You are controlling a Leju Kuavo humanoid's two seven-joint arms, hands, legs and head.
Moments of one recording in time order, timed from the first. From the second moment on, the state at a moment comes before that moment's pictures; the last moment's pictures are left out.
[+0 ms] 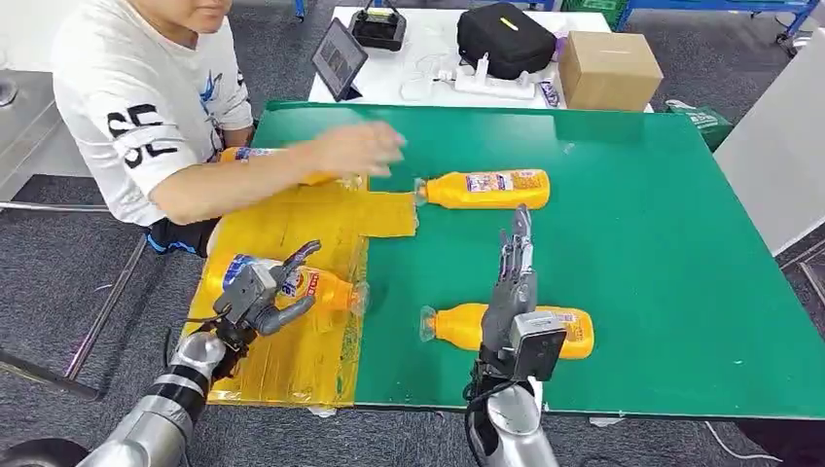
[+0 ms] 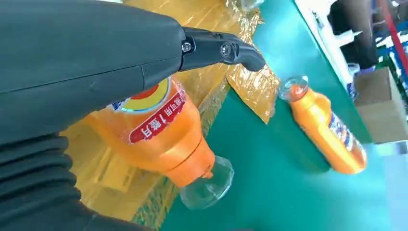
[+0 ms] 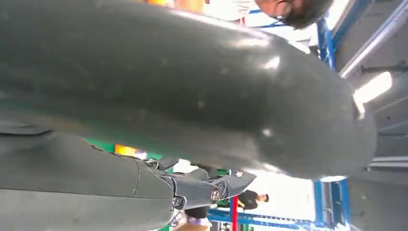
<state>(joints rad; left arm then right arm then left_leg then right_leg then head) -0.46 -0.02 -0.10 -0.77 -0.40 -0.29 -0.54 -0.06 0.26 0.28 -1.47 0.10 -0.35 -0.69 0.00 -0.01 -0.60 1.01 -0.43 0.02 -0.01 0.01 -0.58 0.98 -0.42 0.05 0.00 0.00</state>
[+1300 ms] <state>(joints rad) -0.03 -0.23 -0.05 -1.33 -0.31 0.32 -0.61 0.00 -0.17 0.28 -1.50 0.66 -0.05 -0.19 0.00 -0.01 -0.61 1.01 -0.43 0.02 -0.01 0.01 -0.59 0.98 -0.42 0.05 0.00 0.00</state>
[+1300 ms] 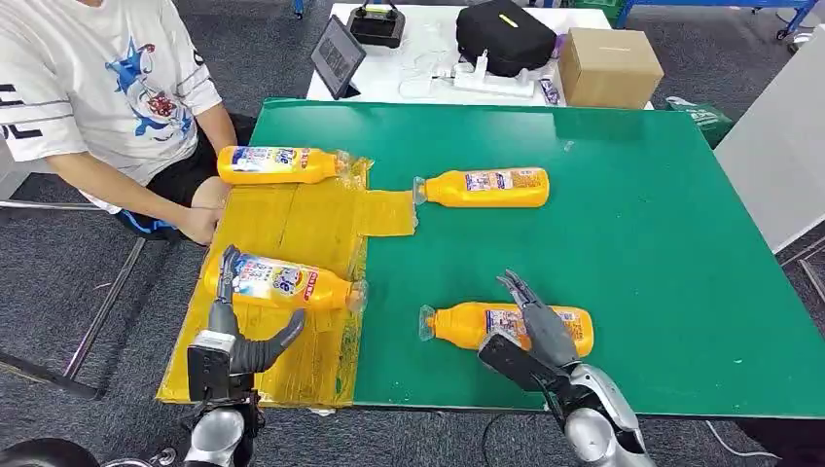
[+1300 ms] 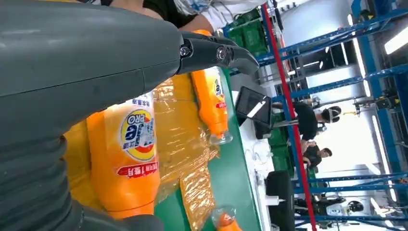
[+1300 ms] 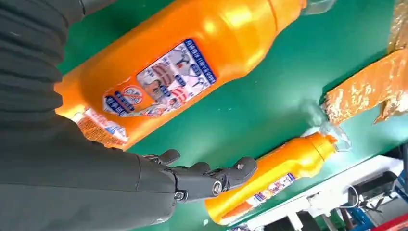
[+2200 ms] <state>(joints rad) -0.08 -0.23 -0.07 -1.22 -0.28 0.27 -0.61 -0.11 -0.35 0.28 -1.33 0.73 0.06 -0.06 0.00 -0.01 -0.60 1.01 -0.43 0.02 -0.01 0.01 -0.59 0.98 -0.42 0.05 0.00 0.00</state>
